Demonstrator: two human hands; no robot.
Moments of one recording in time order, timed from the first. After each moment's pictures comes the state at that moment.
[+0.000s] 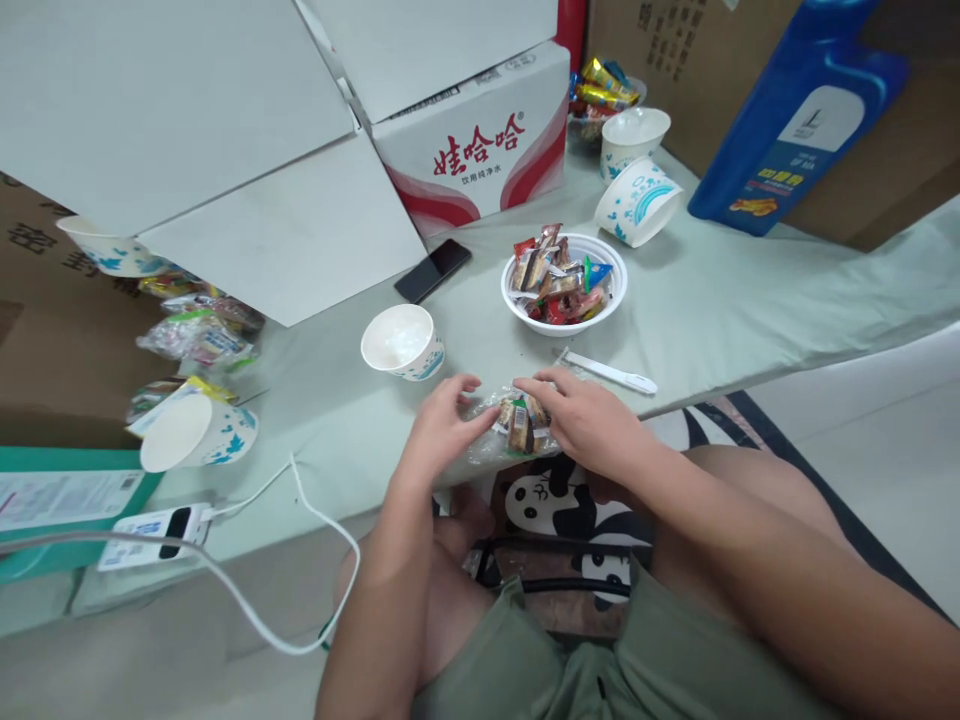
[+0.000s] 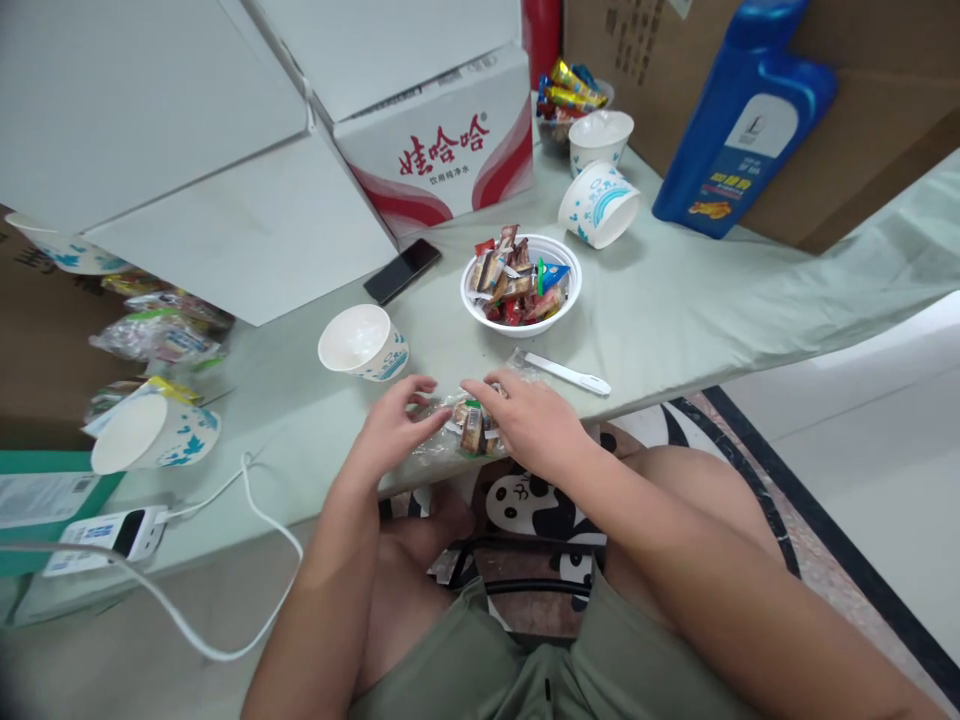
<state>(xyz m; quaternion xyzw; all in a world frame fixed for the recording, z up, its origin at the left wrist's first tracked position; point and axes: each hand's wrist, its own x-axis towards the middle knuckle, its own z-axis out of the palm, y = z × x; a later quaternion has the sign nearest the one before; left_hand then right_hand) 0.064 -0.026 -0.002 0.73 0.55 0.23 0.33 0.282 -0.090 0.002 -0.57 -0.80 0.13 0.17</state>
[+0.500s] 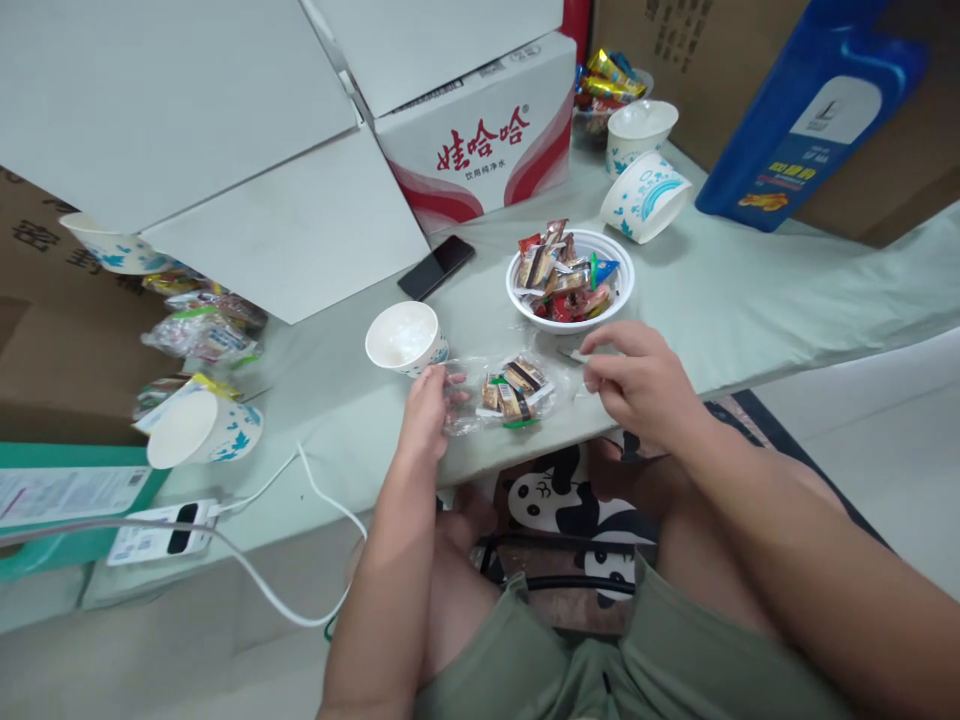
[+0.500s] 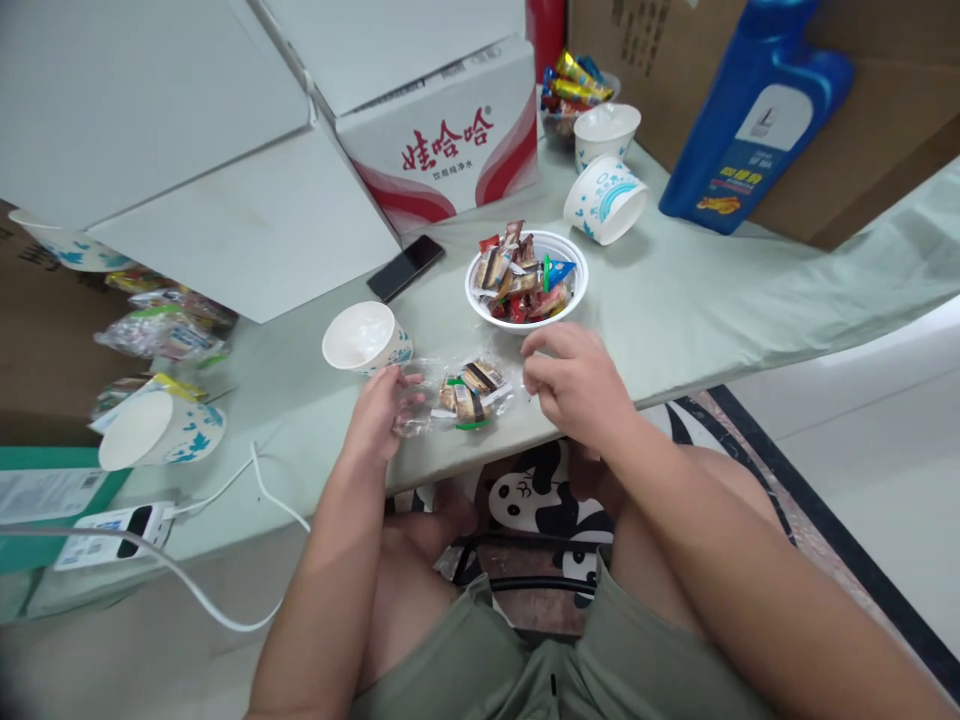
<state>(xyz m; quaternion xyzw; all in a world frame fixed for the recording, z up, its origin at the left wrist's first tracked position) 0.072 -0.007 0.000 0.34 0.64 0.41 0.56 0.323 -0.080 0.012 -0.56 -0.76 0.11 0.30</state>
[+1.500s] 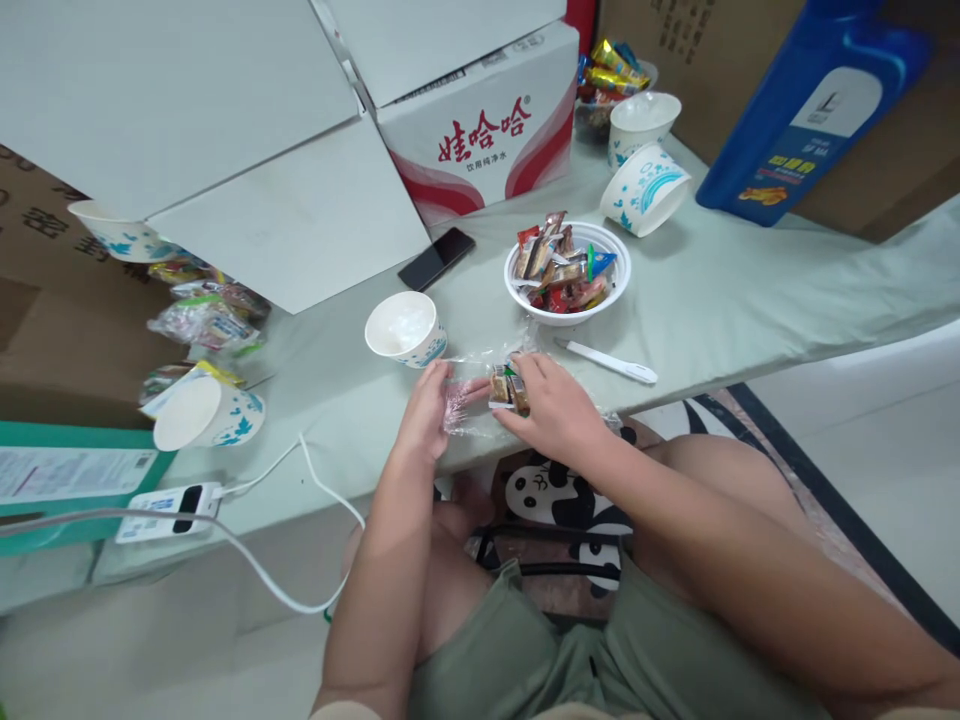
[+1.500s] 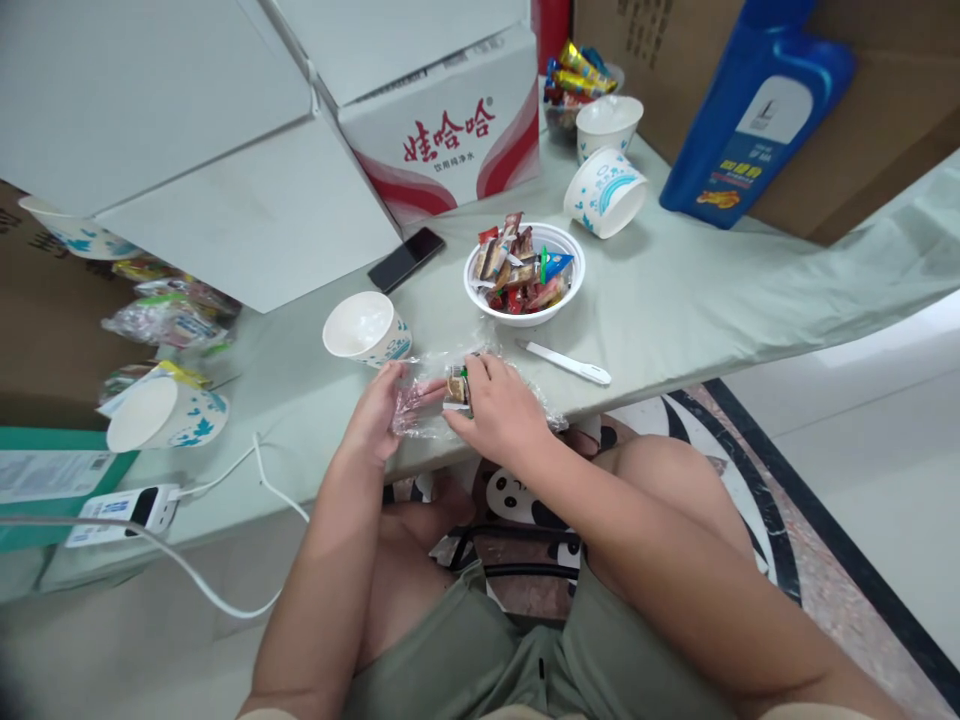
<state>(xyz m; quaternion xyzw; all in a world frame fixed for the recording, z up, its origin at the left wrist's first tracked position) 0.077 -0.025 0.013 0.29 0.58 0.37 0.66 0.240 -0.083 -0.001 -0.64 -0.70 0.22 0.24</state>
